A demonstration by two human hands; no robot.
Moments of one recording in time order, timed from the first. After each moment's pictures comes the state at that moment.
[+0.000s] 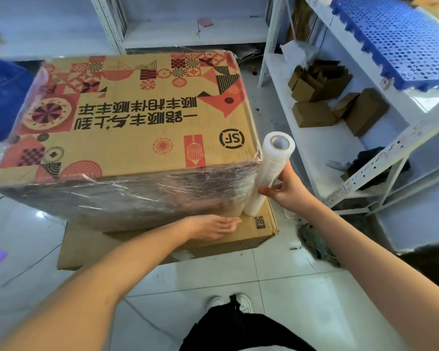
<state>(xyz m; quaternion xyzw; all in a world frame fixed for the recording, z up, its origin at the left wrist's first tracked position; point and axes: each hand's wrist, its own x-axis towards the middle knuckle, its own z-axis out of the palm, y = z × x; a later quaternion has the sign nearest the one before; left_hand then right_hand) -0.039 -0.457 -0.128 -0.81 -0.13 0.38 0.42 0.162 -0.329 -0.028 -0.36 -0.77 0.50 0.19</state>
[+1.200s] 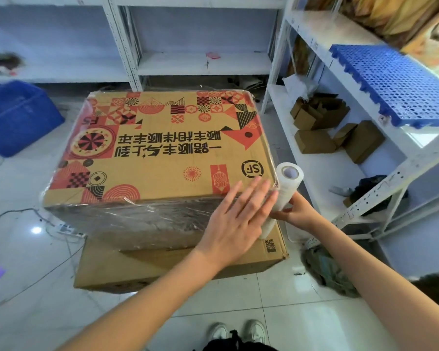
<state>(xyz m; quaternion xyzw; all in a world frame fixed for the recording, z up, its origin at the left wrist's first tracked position) -0.002 -0.492 0.031 -0.71 -0.61 -0.17 0.31 0.148 -0.328 -0.020 -0.37 -0.75 0.52 0.14</state>
